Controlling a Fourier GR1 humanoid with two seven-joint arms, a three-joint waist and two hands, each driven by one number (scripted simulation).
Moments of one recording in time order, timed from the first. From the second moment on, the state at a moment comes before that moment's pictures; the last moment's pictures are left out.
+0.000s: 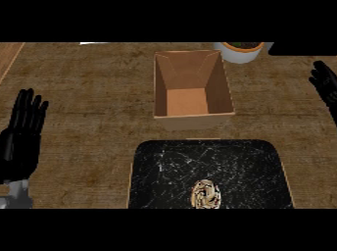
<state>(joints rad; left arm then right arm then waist) -0.04 0.36 -0.04 -1.55 0.42 0.22 -0.18 -0.25 -0.54 -0.01 -1.42 -0.17 0.06 0.00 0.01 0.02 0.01</state>
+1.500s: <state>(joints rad) -0.10 0.33 -0.13 -1.64 0.33 0.30 0.14 0.14 -0.76 0.11 -2.00 0.01 0.28 0.22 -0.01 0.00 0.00</state>
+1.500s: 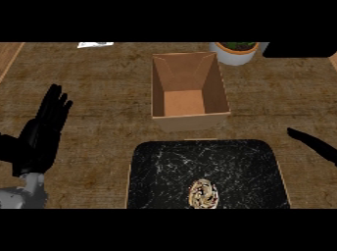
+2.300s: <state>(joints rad) -0.10 0.27 -0.09 -1.64 0.27 0.26 0.16 0.00 -0.51 0.33 -2.23 0.10 0.32 0.73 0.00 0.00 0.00</state>
